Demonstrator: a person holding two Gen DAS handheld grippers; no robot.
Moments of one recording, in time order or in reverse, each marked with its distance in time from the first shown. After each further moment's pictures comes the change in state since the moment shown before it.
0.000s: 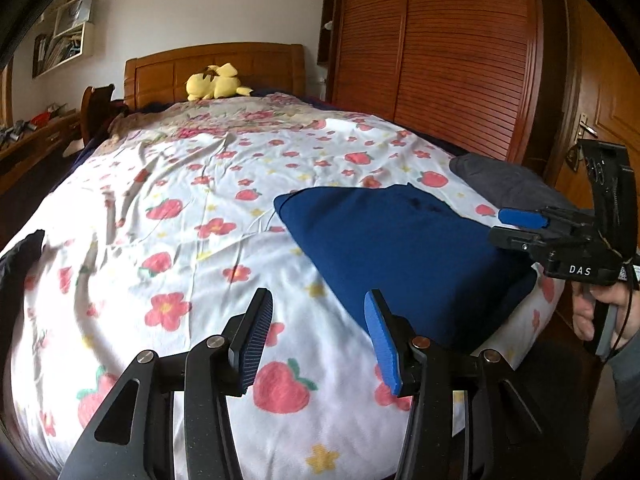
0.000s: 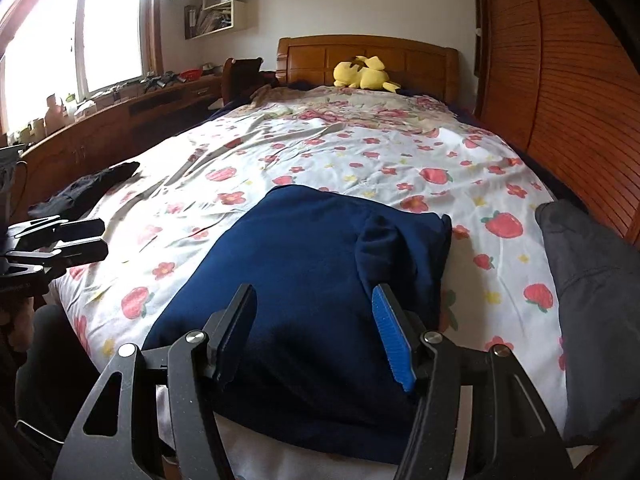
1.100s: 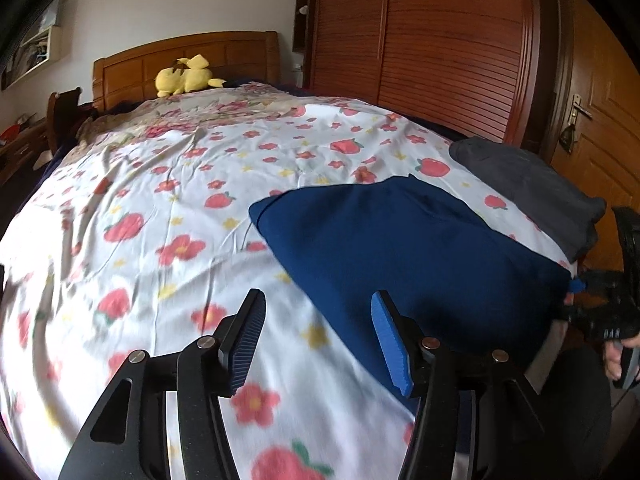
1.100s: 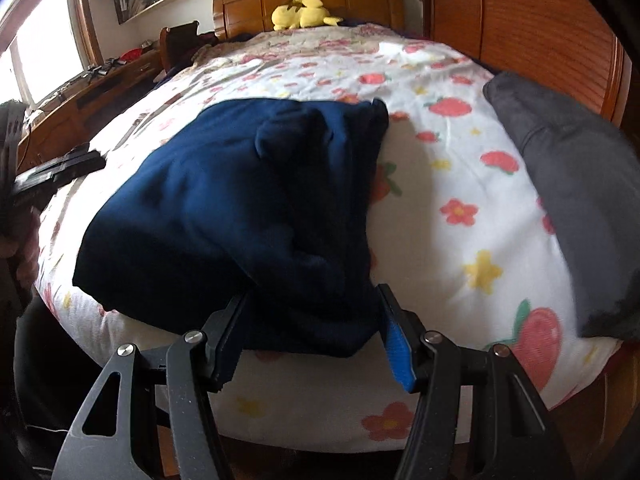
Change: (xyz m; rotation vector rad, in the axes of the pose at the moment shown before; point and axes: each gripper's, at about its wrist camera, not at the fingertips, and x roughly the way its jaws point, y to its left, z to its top) left arm 0.082 0.021 0.039 0.072 0.044 -0.077; right arm 0.011 -0.054 -0.074 0.208 0.212 -0.078
